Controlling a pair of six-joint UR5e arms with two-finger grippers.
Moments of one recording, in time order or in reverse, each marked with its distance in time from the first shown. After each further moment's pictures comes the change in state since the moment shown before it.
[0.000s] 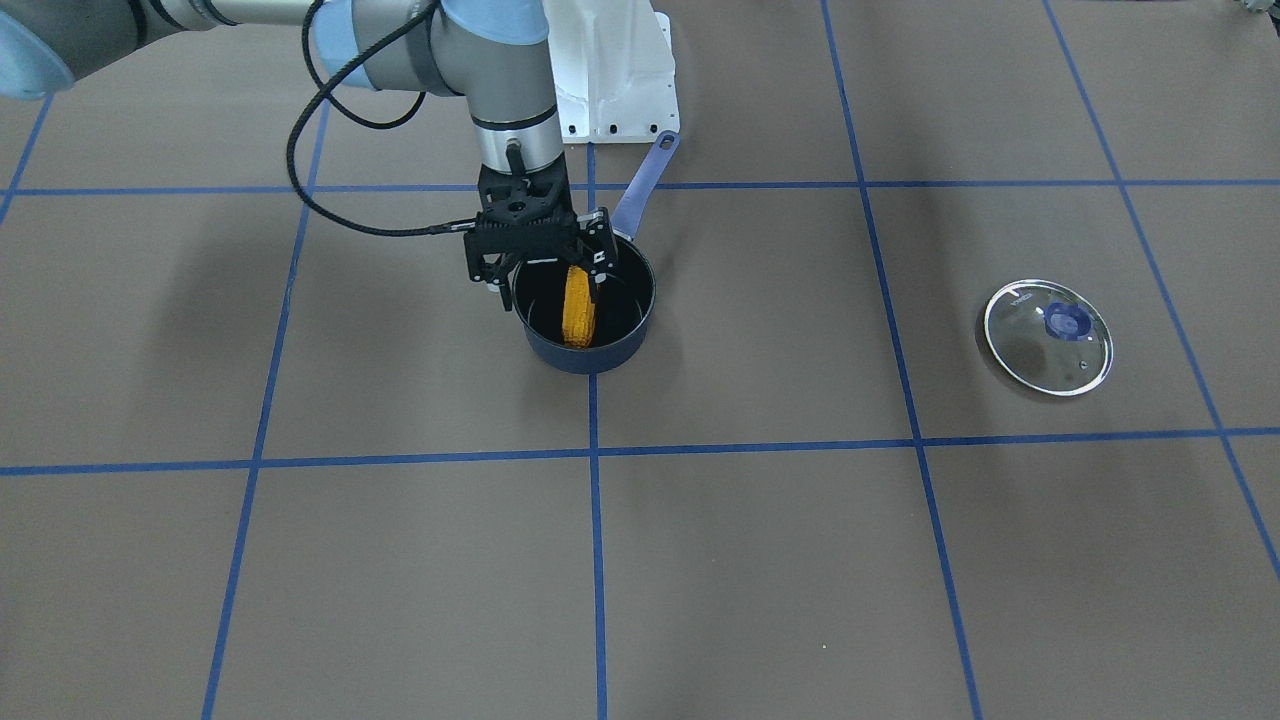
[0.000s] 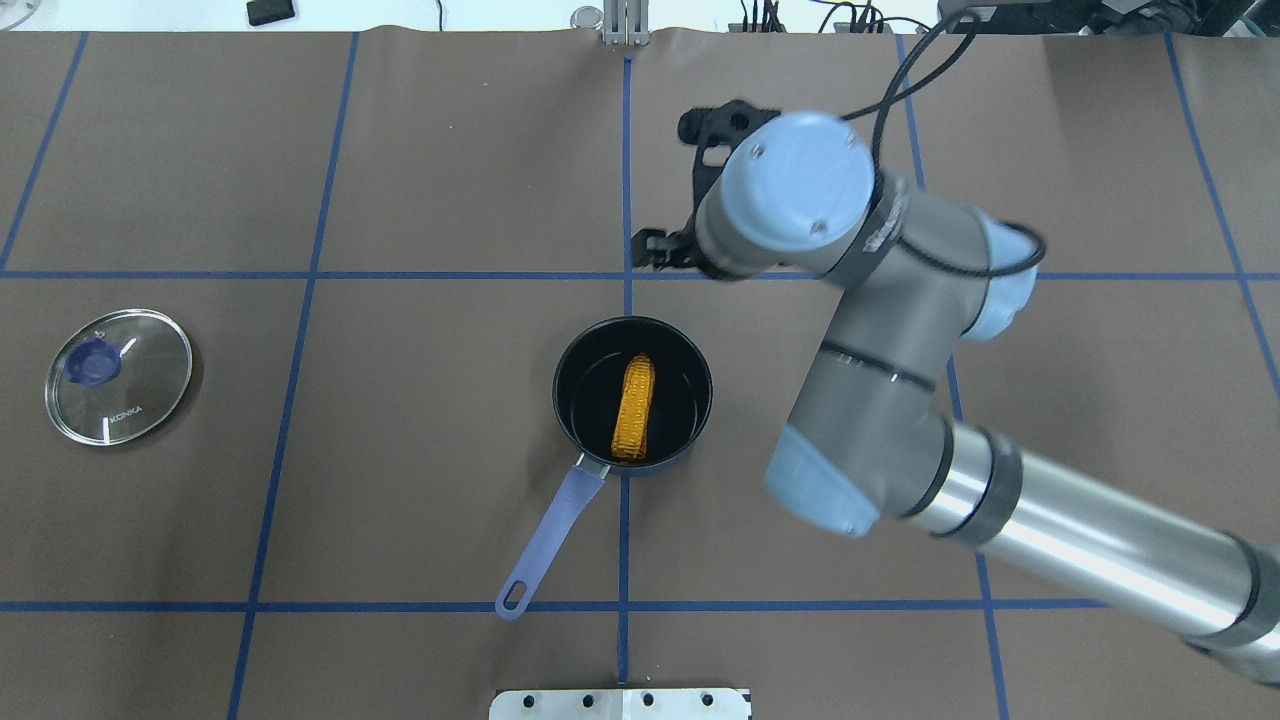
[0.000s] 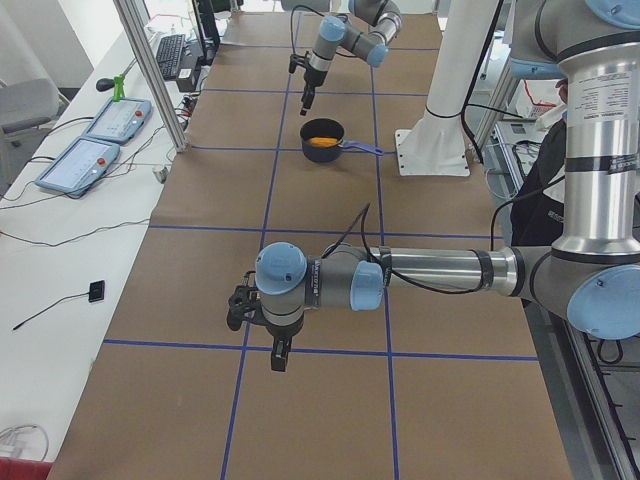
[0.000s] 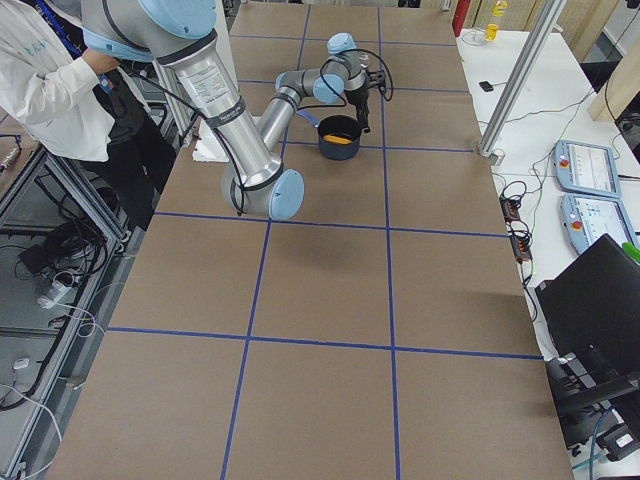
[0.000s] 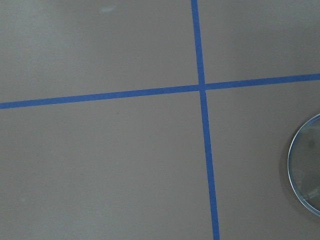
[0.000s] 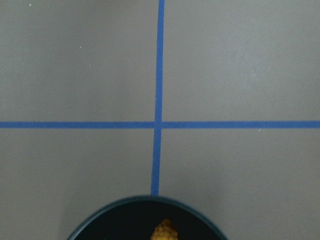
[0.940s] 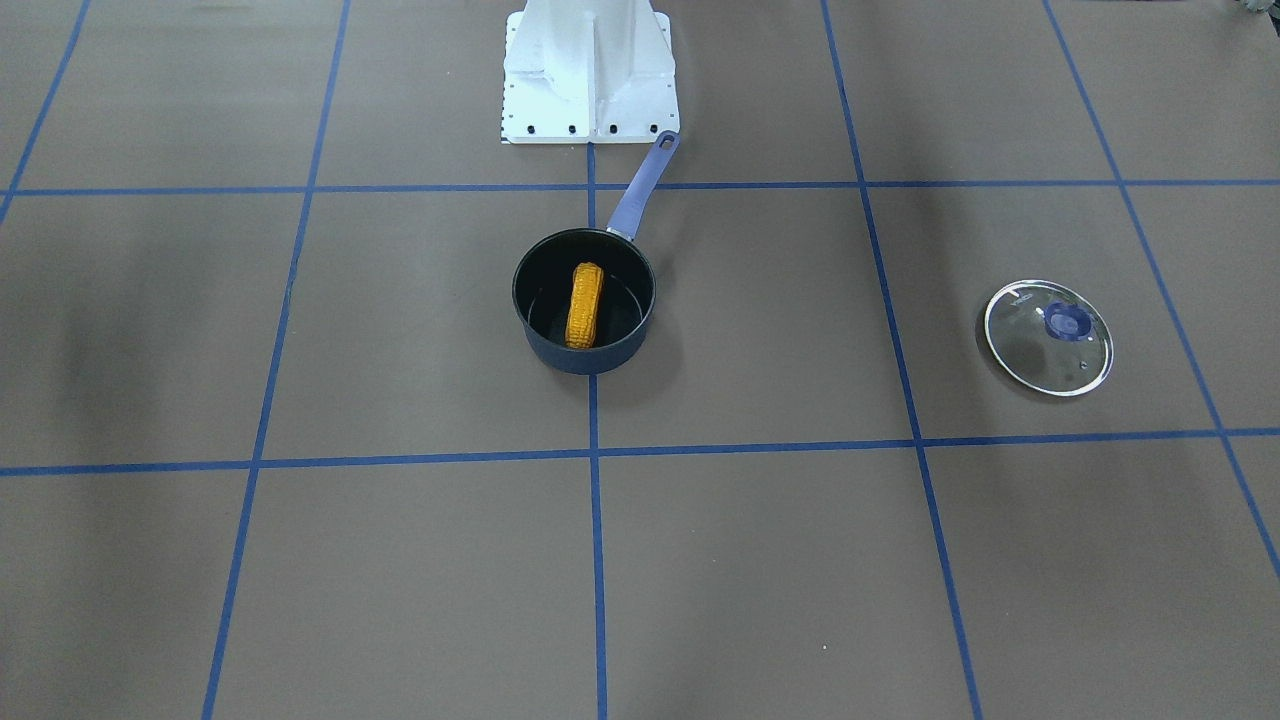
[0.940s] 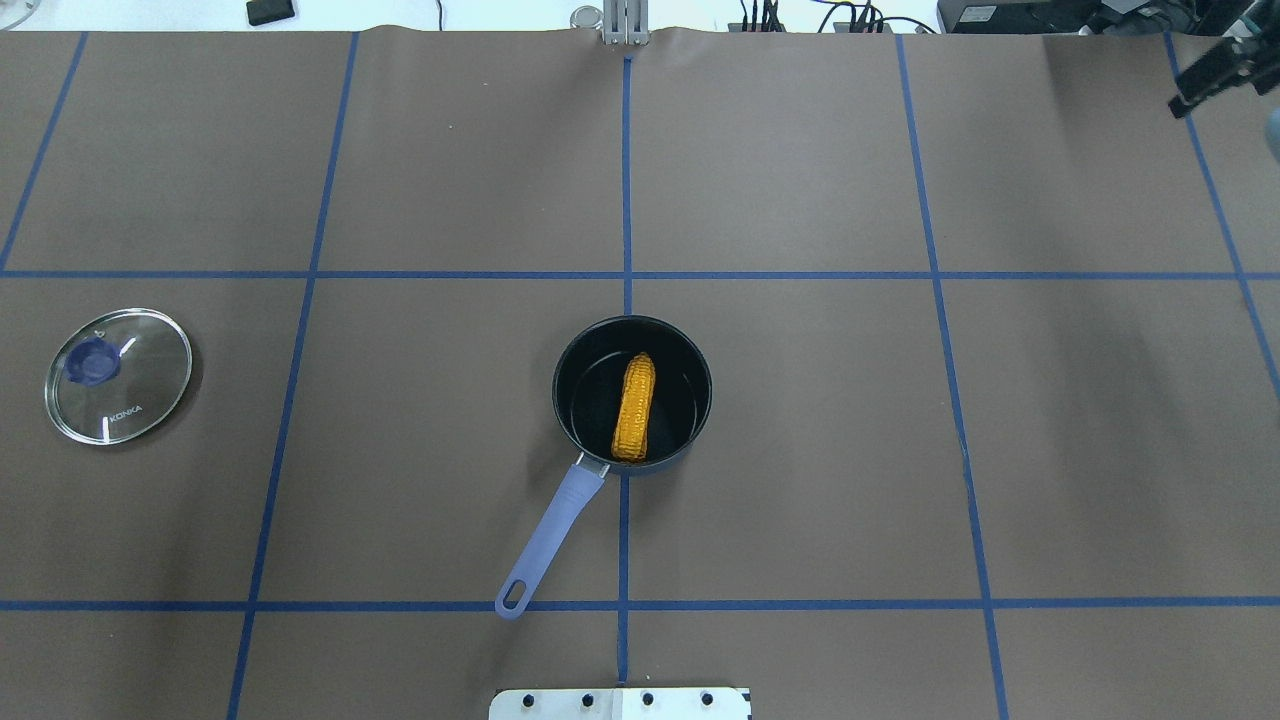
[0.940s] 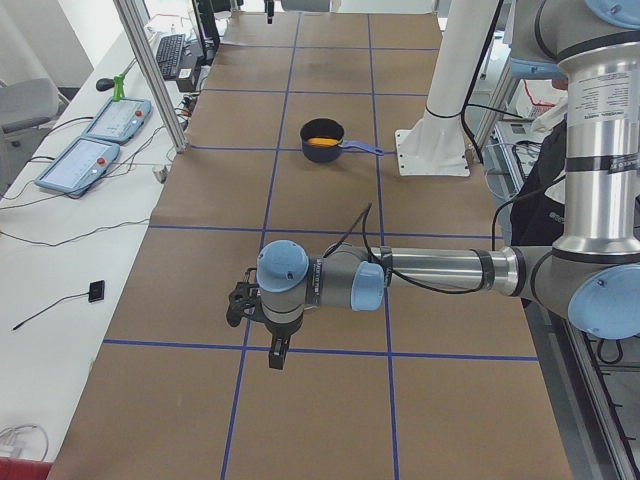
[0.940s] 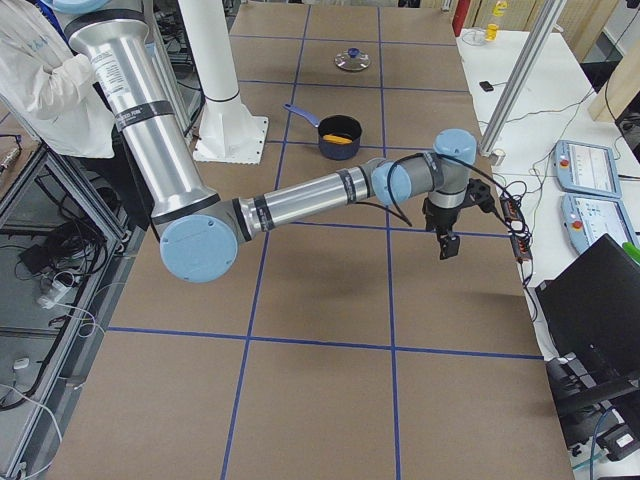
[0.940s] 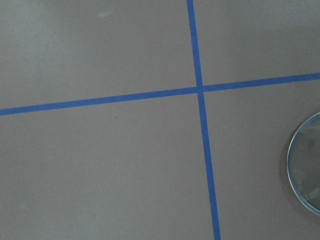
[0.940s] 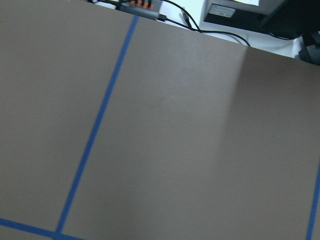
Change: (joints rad) left arm 0.003 0.003 -0.017 -0.039 0.001 0.003; right arm 0.710 -0.373 -0.225 0.010 0.480 -1.000
